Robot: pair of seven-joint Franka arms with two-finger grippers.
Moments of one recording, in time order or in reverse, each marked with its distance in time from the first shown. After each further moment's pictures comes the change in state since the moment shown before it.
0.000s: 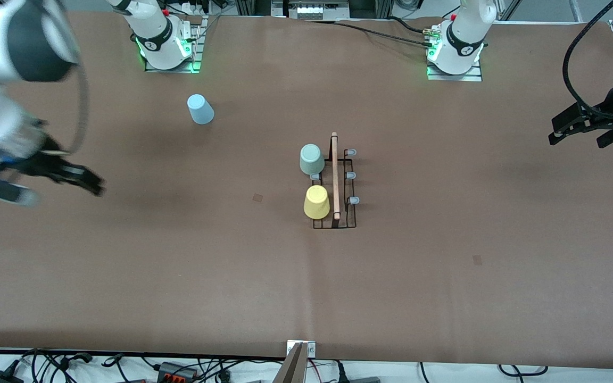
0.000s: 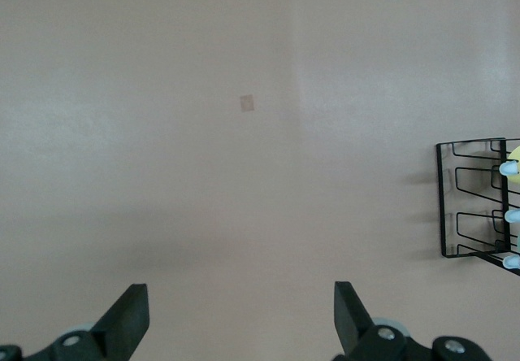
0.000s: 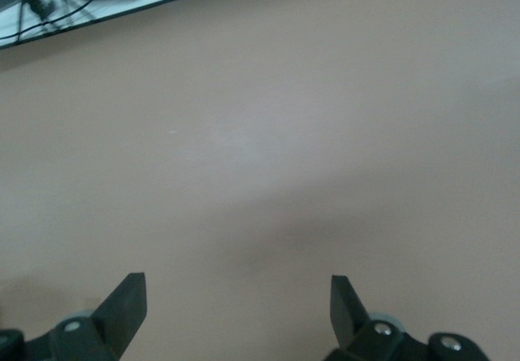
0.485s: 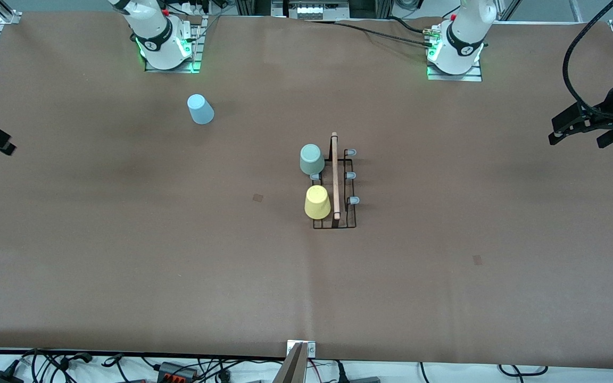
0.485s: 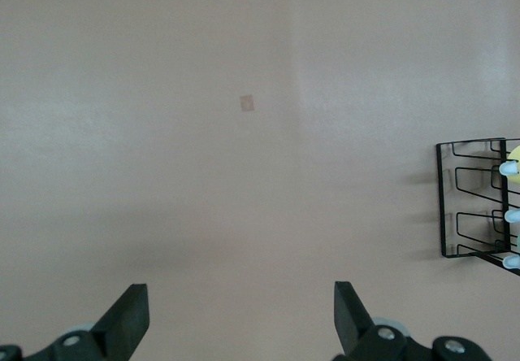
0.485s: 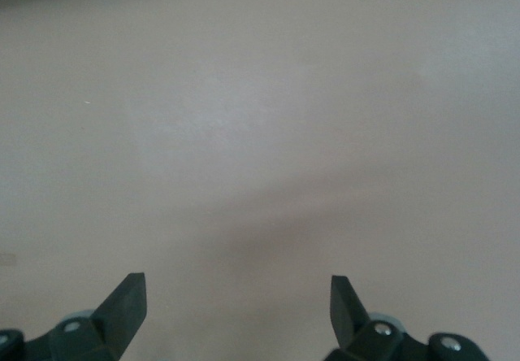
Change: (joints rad) left arm 0.000 0.000 0.000 0.000 0.000 0.000 0.000; right arm -0.029 -0.096 -0.161 0.025 0.001 -0.181 -0.252
